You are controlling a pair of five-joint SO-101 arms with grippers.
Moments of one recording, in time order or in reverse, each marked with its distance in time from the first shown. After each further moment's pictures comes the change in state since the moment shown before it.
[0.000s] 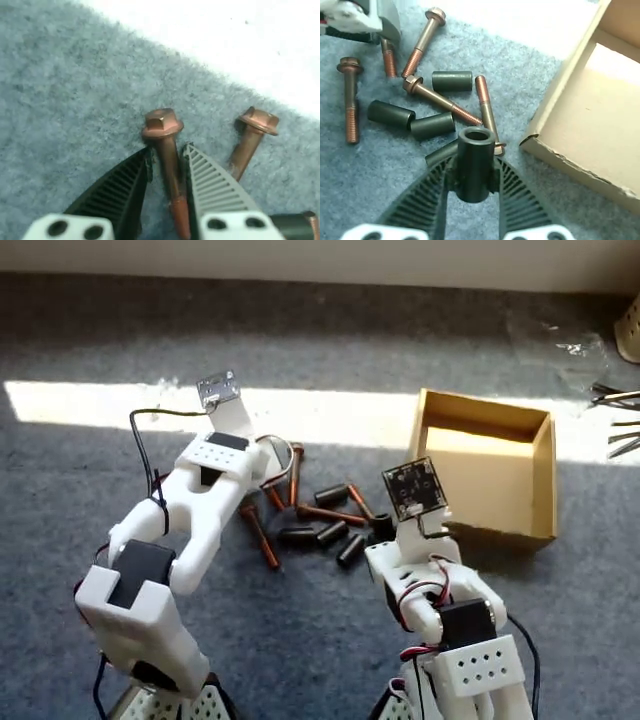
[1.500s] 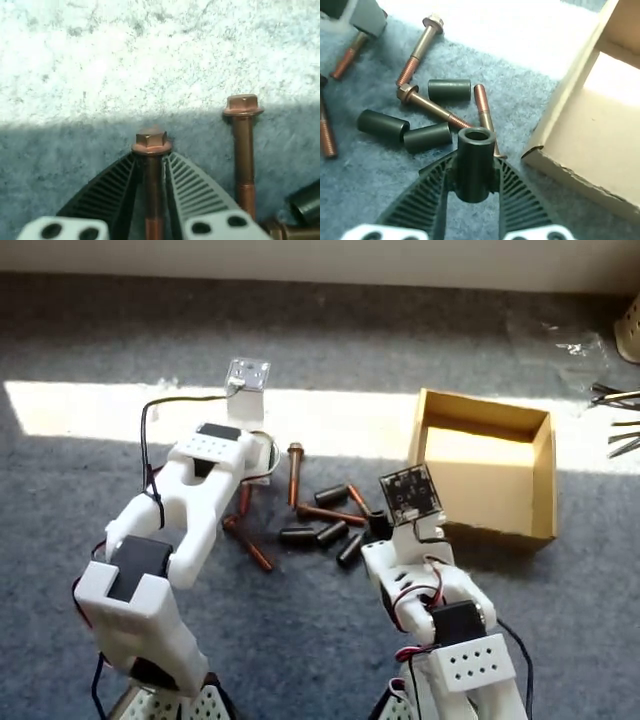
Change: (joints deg) left arm -2.2 0.7 -4.1 1.1 -32.3; right arm -0.1 0.0 8.7 -12.4 0.0
